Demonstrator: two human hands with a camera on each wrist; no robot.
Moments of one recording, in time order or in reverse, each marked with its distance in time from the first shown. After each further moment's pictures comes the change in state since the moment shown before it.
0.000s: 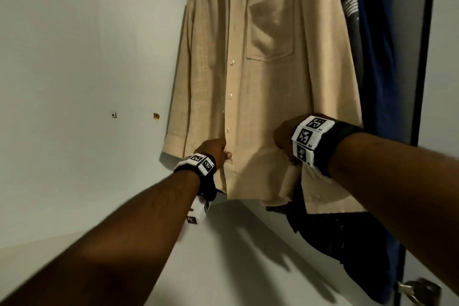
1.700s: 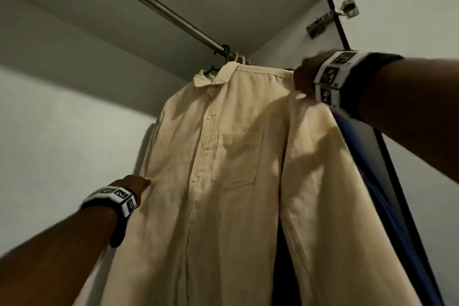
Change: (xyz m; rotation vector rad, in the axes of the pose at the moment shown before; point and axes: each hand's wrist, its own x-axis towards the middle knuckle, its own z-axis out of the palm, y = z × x) left_hand 0.170 -0.002 -0.199 0.548 0.275 0.104; right_hand -0.020 0.207 -0.245 -0.164 0.446 0.736
